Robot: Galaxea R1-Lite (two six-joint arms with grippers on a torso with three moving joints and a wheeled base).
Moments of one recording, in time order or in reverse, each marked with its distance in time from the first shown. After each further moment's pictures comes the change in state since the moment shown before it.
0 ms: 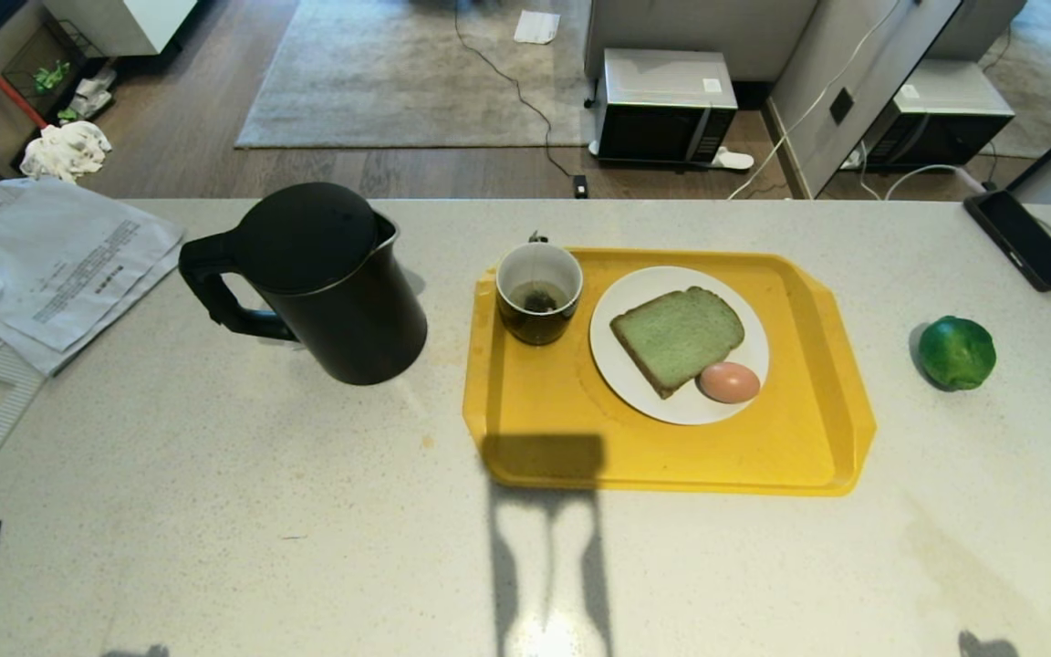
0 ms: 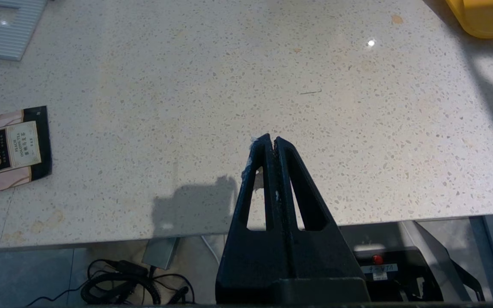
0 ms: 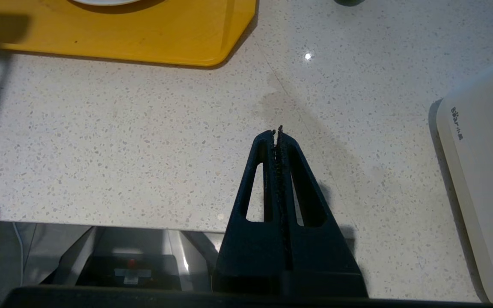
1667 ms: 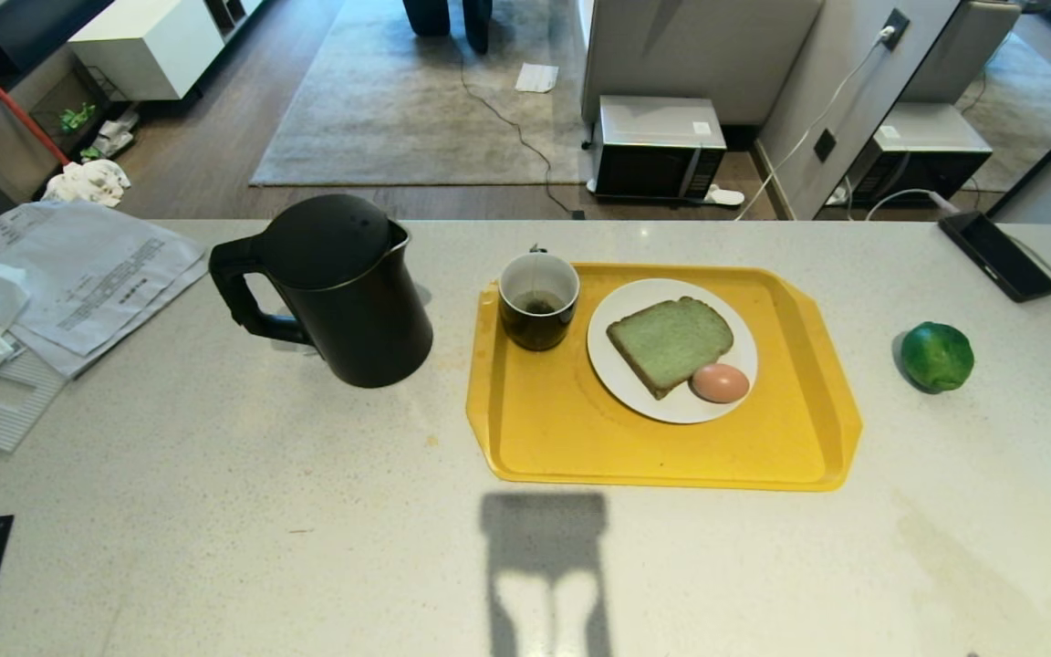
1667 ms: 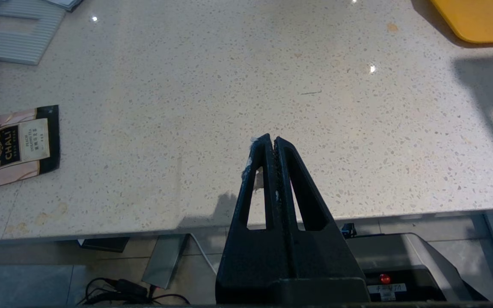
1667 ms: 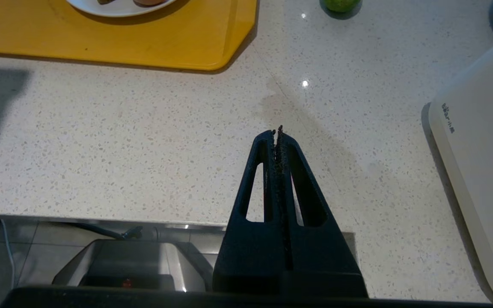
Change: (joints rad) left arm 0.000 0.000 0.000 -0.001 0.006 0.001; right arm 0.000 0.000 0.000 -0.001 0.000 0.000
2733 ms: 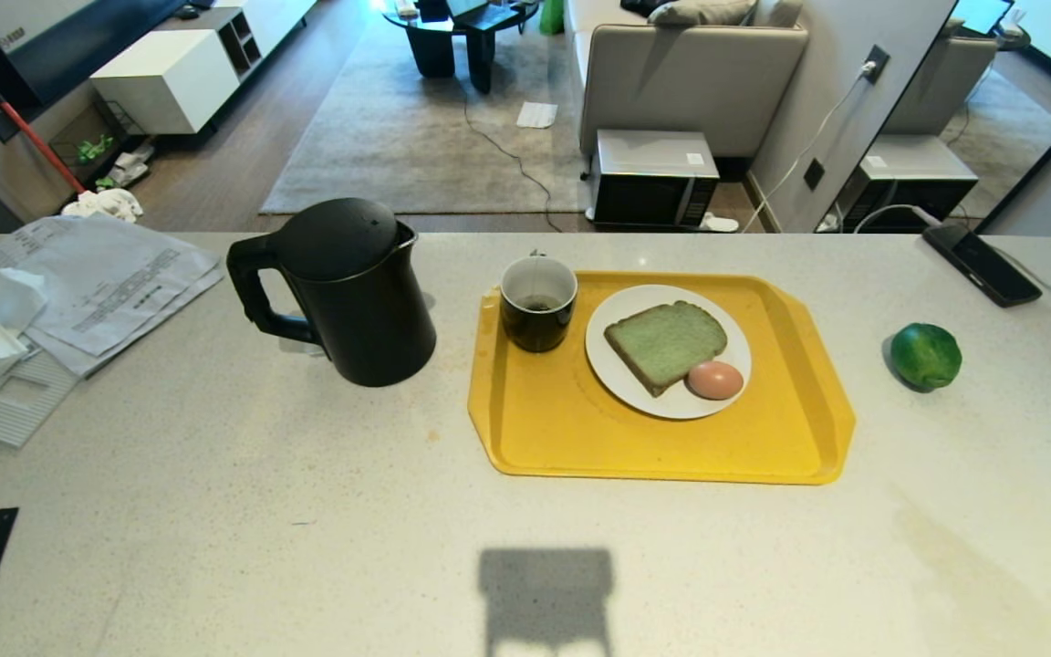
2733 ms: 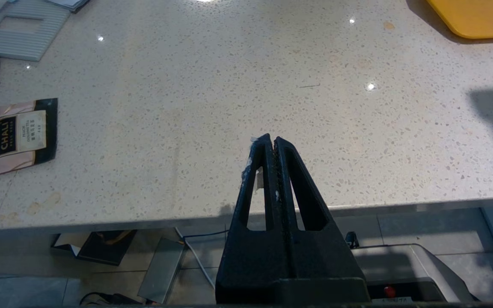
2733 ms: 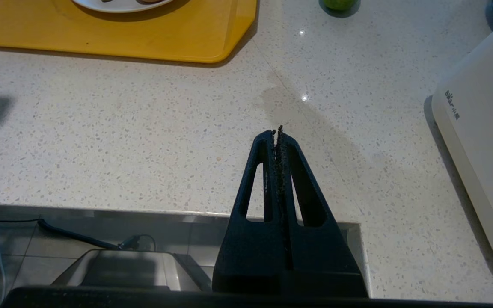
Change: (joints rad) left arm 0.000 0.000 0.000 0.001 0.000 -0.003; right arm 0.000 0.000 0.000 0.000 0.000 0.000
